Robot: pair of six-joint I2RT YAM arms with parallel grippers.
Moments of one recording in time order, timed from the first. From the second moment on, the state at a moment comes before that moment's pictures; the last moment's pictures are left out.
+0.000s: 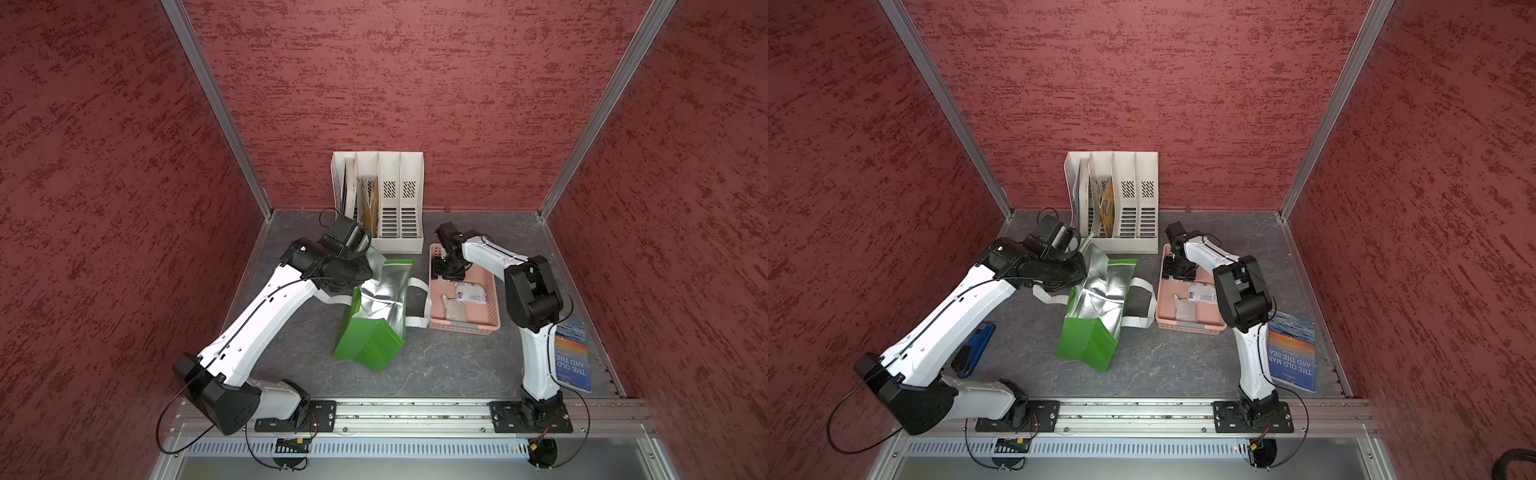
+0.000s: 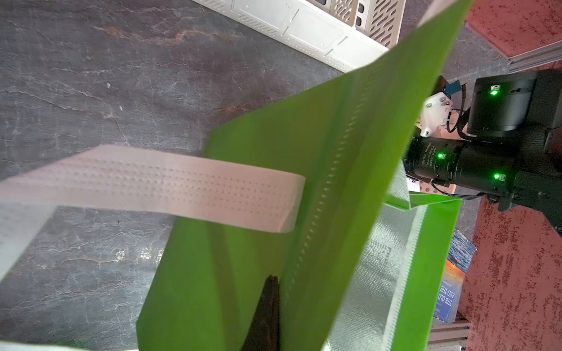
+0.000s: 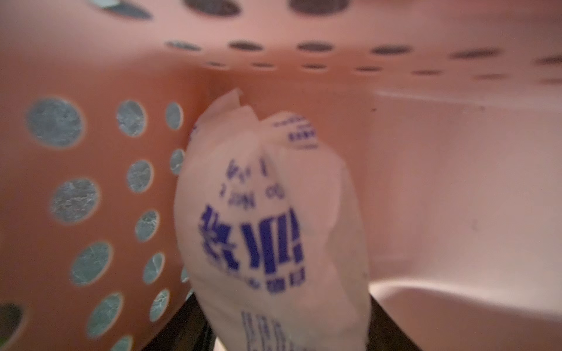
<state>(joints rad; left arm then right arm) -0.56 1.38 1.53 -1.21 -0.03 -0.86 0.38 2.15 1.64 -0.84 -0.08 0.47</state>
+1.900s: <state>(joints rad) -0.57 1.41 1.54 -1.15 -0.08 -0.90 0.65 1.47 1.71 -0.88 -0.34 0.53</state>
